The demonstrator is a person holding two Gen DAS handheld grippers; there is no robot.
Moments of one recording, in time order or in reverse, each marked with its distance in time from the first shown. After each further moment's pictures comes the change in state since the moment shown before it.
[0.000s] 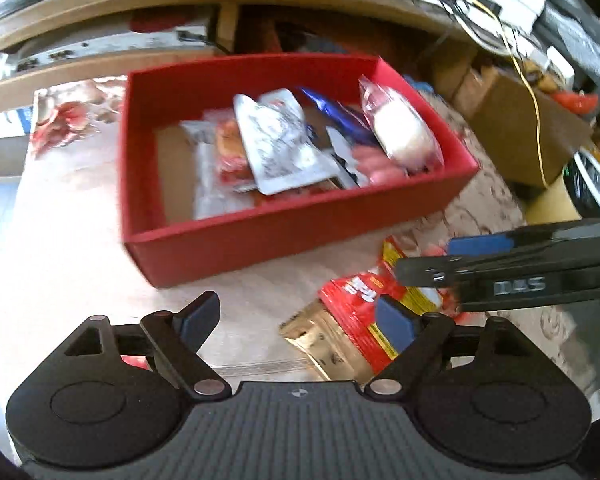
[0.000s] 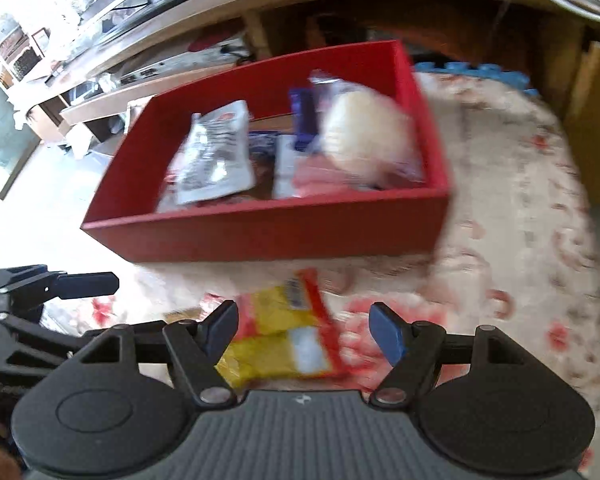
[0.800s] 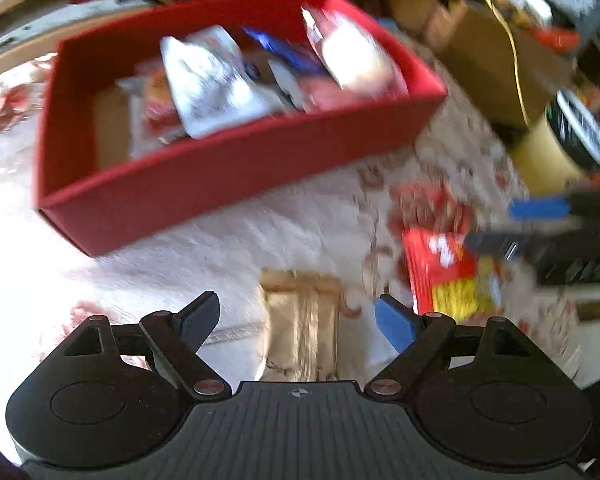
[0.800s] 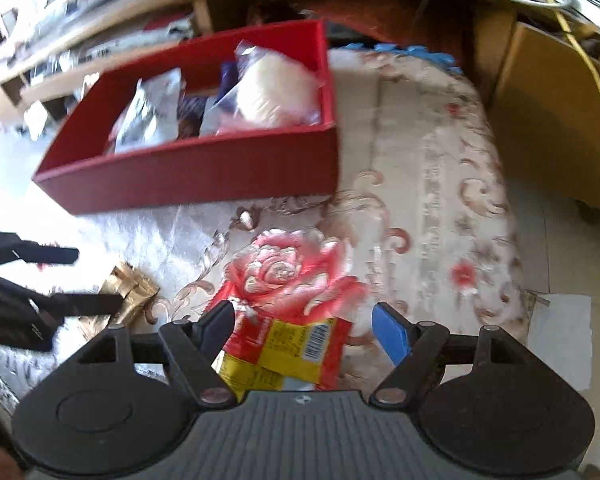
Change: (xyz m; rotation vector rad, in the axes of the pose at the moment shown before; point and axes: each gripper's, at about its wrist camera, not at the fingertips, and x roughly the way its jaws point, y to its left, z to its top) left arm 0.040 -0.034 -0.015 0.128 0.154 -0.040; right arm -0.037 -0.040 -0.042 -0.004 0.007 -0.176
